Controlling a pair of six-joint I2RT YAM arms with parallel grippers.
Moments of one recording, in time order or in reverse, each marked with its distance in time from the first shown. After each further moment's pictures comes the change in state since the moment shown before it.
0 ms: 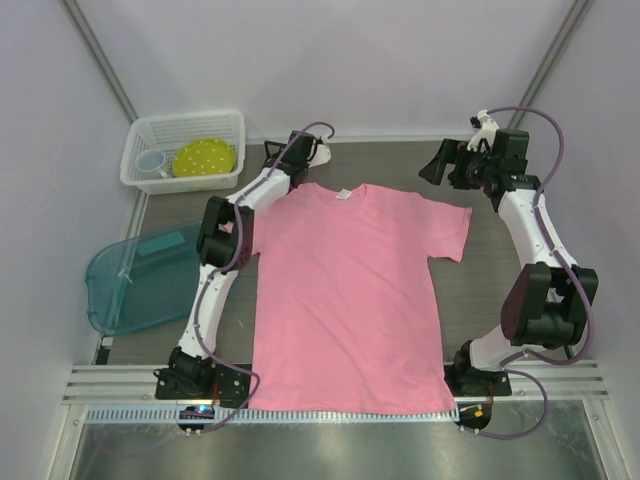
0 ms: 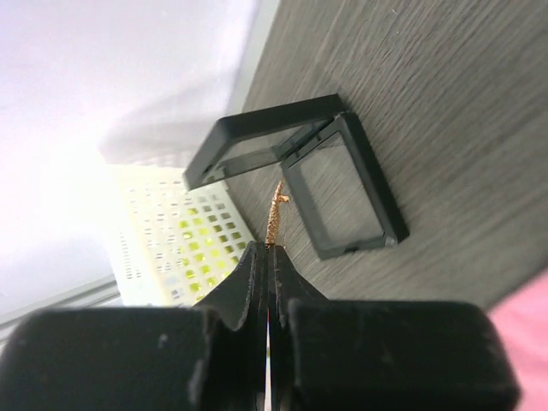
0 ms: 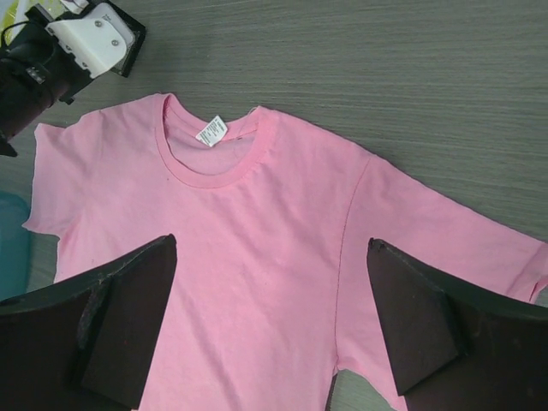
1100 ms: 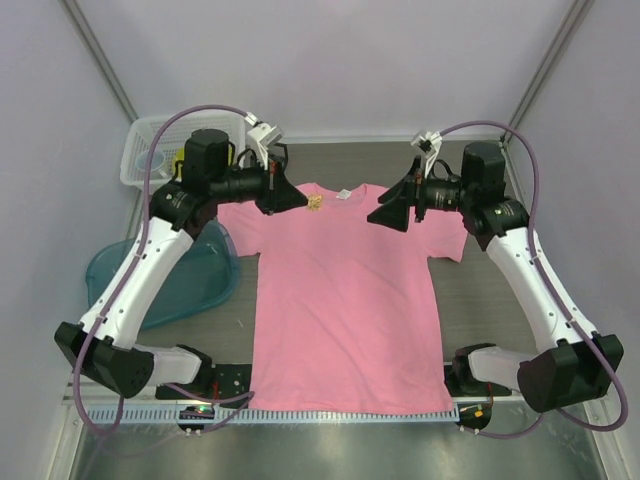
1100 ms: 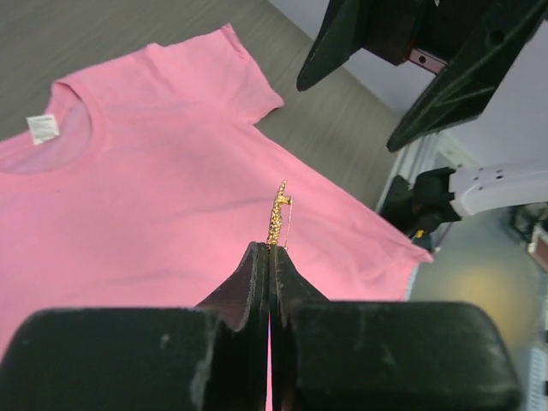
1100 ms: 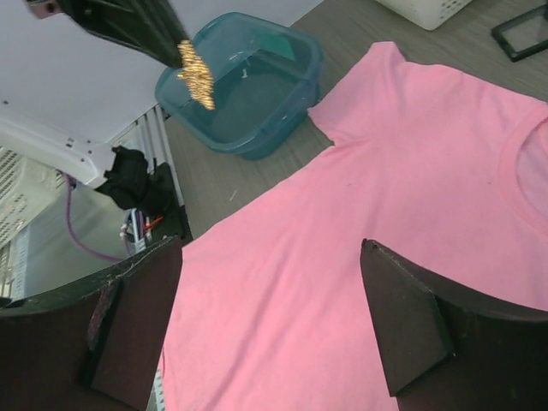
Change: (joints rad) left arm -0.015 -1.211 -0.602 -0.385 1.208 -1.081; right arm 0.308 -0.333 -0.097 -0.022 -0.483 -0.048
